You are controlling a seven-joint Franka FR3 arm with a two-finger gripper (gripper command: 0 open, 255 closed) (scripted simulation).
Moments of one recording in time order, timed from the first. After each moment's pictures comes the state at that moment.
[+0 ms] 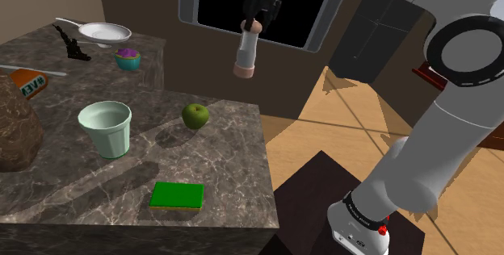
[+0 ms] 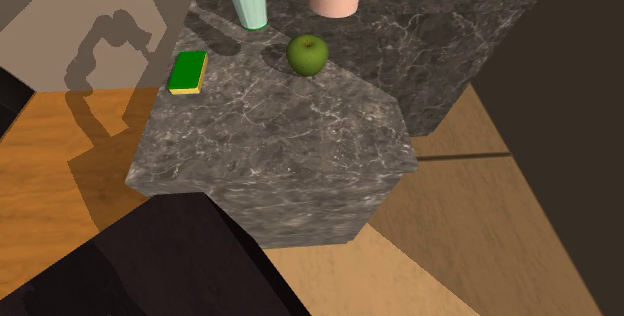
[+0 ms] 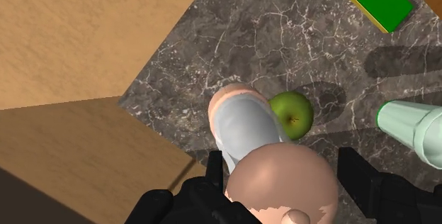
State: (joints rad) arm 0.16 0.11 -0.01 -1.36 0.12 1.46 0.12
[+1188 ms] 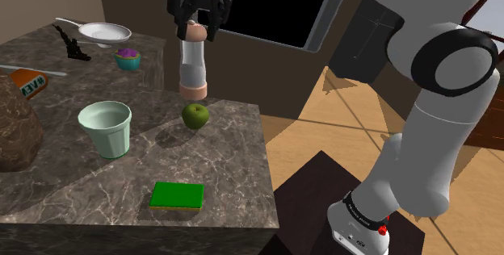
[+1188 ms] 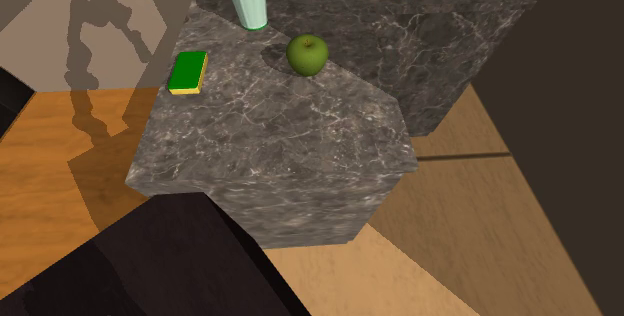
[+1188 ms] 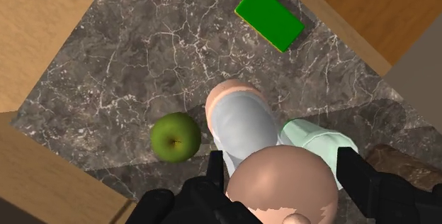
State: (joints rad) arm 0.43 0.29 0.16 -1.11 0.06 1.44 0.55
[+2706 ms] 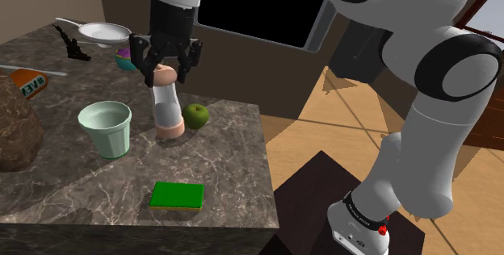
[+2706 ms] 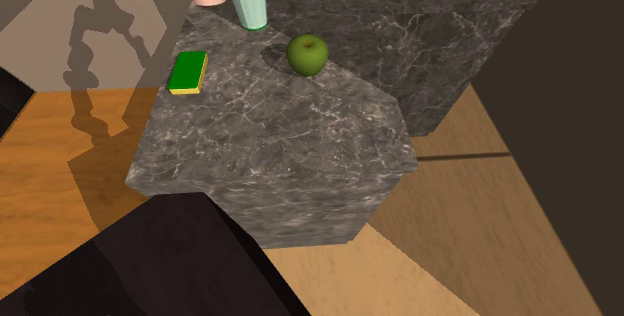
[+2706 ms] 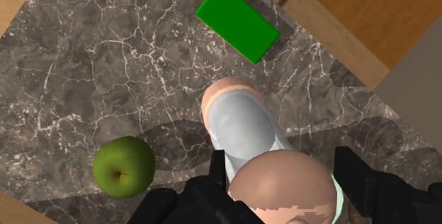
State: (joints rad) arm 0.52 0.32 0.19 -1.31 0.04 1.68 0.65
